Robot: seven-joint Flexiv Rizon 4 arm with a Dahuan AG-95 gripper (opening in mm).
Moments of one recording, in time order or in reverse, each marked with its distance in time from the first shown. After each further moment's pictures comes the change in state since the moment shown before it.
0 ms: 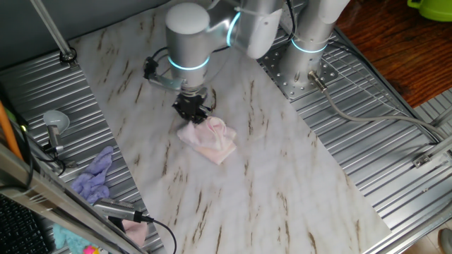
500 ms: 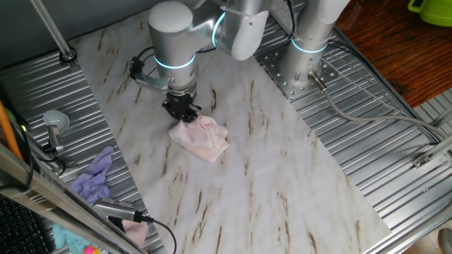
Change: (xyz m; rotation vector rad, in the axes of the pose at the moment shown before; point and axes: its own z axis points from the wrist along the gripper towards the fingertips) arm -0.007 -0.017 -0.005 -0.008 0.012 -0.009
